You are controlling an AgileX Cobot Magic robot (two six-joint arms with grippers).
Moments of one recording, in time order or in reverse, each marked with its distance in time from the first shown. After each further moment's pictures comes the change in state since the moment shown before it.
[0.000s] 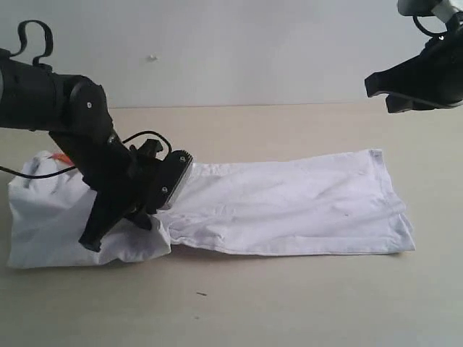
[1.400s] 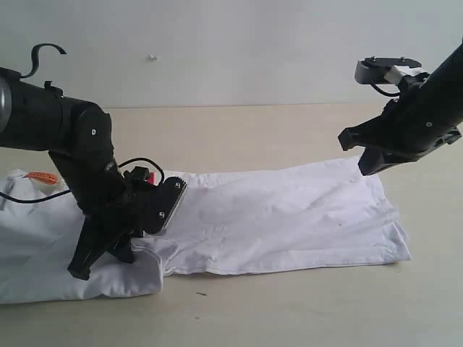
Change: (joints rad) left arm -0.023 0.014 0.070 0.109 0.036 -0.183; right arm 0.000 0.230 -0.050 0.108 0.184 -0.111
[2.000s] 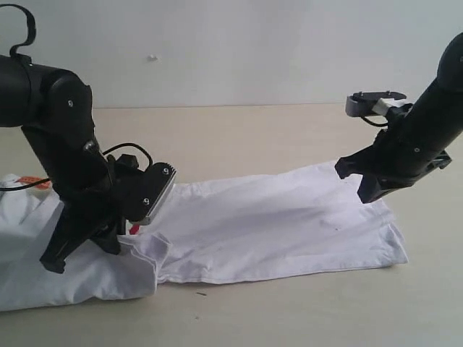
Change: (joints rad) left arm 0.000 -0.124 0.000 0.008 0.168 -0.009; right arm 0.000 0.126 -0.001 -0.040 0.004 -0.002
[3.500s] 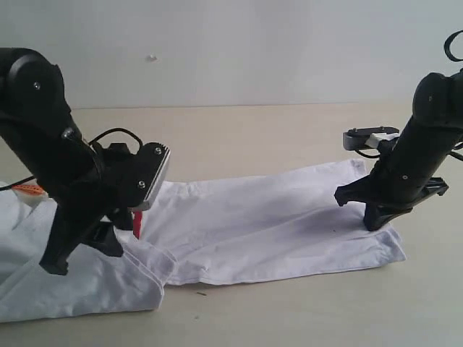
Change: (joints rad) left arm 0.000 -0.113 0.068 -0.125 -0.063 -0.009; right arm 0.000 0.170 -0.017 -0.127 -0.039 0.132
